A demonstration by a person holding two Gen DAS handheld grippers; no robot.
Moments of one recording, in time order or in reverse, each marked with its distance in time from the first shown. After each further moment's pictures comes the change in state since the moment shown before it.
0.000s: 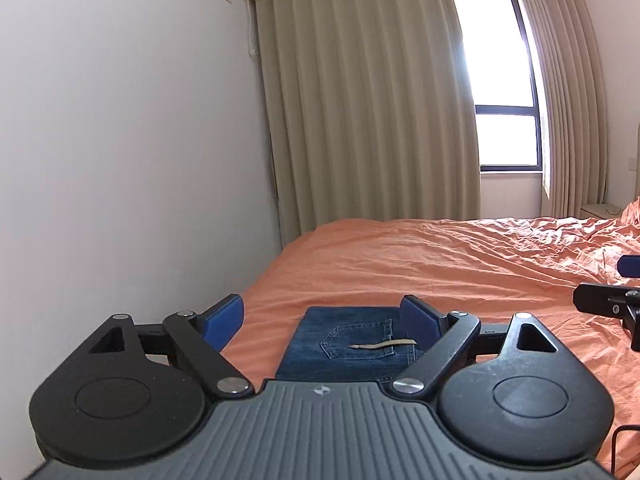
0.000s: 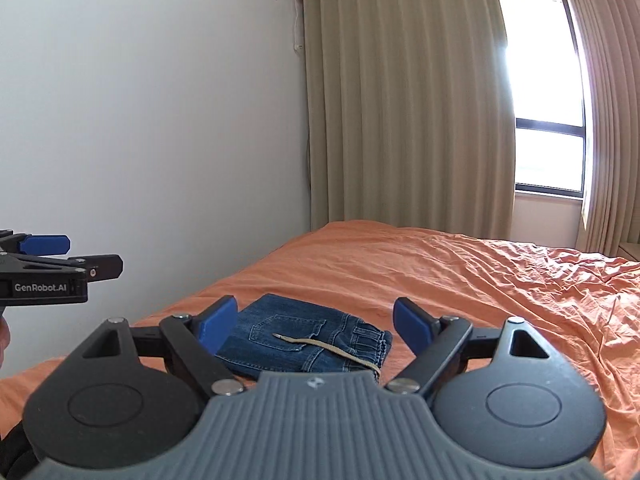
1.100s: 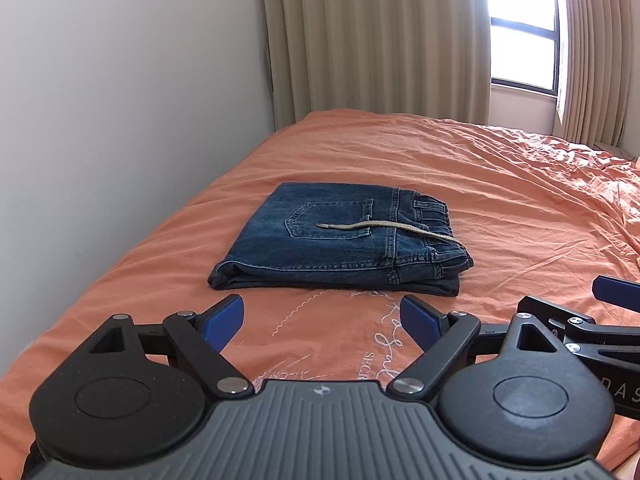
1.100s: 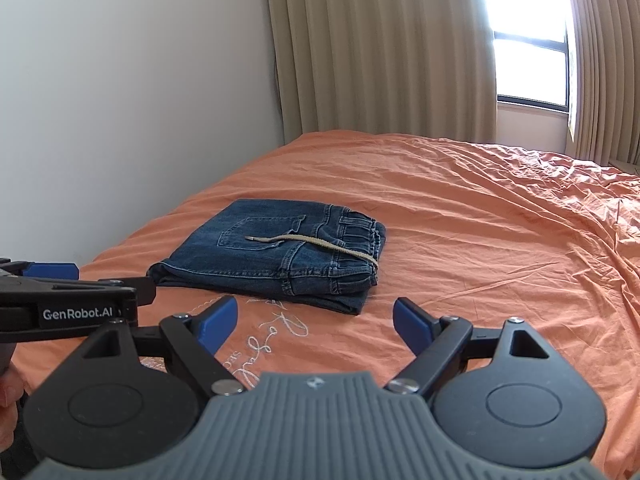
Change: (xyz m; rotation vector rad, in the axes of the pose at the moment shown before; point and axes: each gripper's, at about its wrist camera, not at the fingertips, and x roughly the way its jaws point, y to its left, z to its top) left arm 0.070 -0.048 -0.076 -0.041 0.298 0.008; right arm 0.099 -0.009 -0.092 0.091 0.220 -0.046
